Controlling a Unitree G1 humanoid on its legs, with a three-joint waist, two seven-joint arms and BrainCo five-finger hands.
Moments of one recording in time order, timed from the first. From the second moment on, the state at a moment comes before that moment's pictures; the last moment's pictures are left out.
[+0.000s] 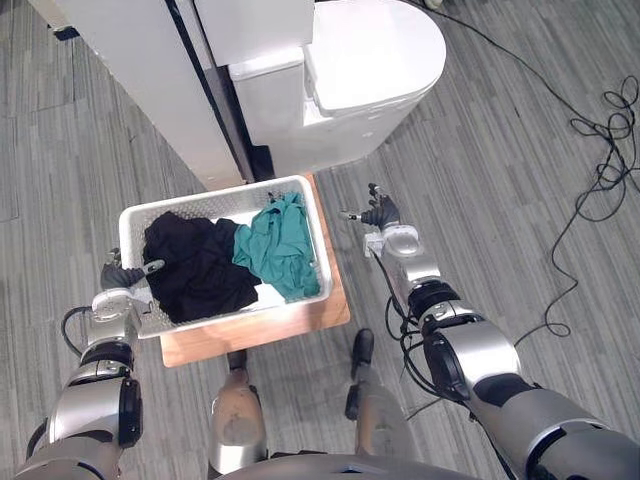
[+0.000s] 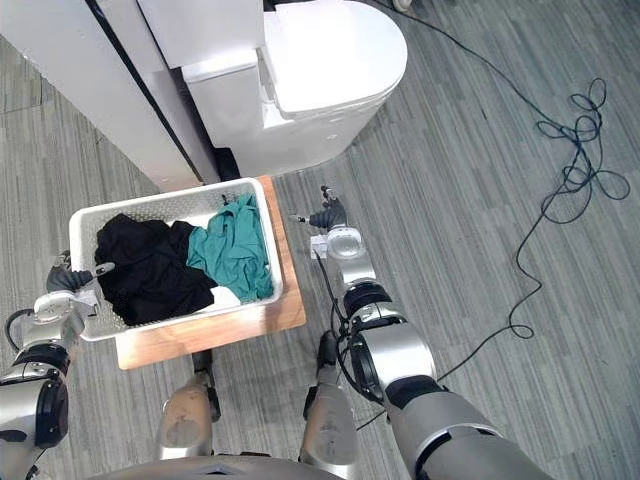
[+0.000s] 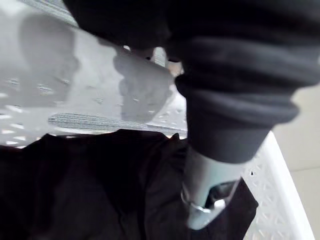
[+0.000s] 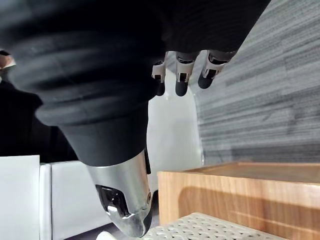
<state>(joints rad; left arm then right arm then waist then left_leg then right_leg) -0.52 0.44 0.24 1.11 -0.20 -0.12 0.13 -0.88 -0.16 0.02 1.05 0.11 -0.08 -0.11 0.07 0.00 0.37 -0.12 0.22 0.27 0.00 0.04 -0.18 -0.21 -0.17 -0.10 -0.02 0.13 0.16</state>
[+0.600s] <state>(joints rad) -0.66 0.38 0.04 1.13 -0.28 -0.09 0.18 -0.89 -0.14 -0.03 1.07 0.11 -0.07 -0.16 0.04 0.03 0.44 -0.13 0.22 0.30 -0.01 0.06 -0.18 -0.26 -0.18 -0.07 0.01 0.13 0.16</state>
